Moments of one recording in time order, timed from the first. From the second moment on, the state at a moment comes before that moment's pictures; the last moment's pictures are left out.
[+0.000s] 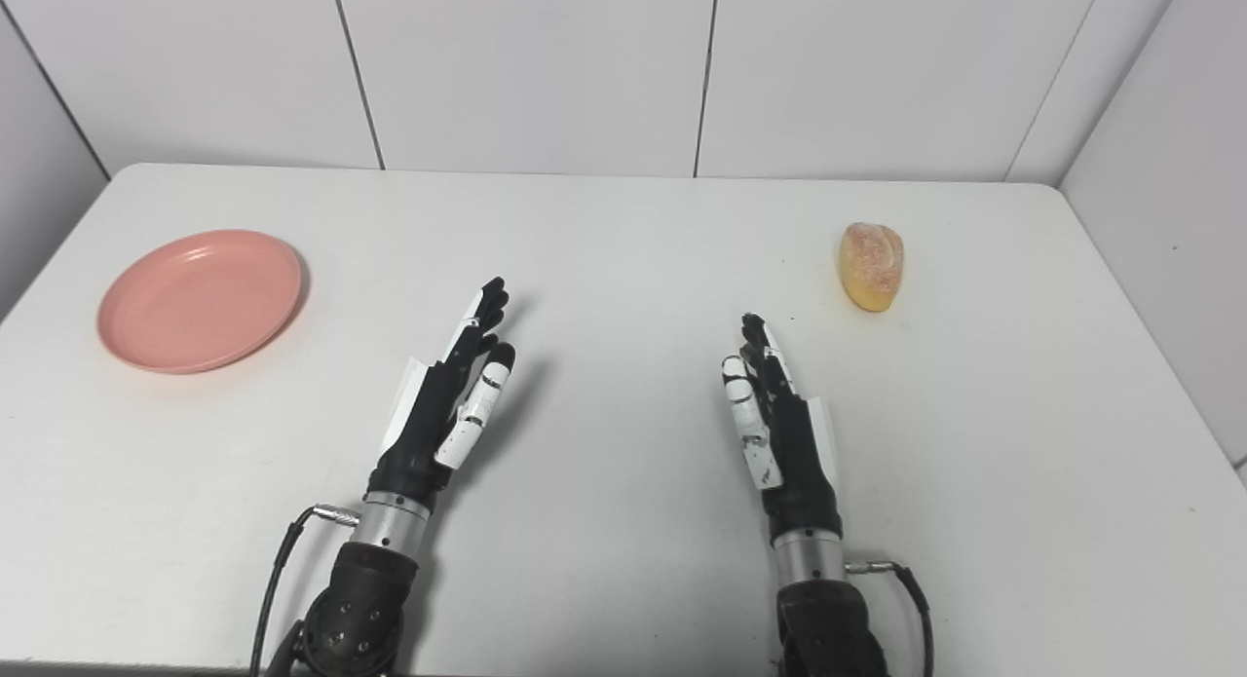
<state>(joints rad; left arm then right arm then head) -0.05 -0.01 -0.19 0.00 0.40 -0.14 0.07 0.00 0.04 0.10 -0.07 -0.18 -0.01 -0.08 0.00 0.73</state>
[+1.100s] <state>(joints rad) -0.11 -0.05 -0.22 0.09 0.44 -0.18 0.12 0.00 -0.01 0.07 -0.07 -0.08 -0.01 -0.02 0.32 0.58</state>
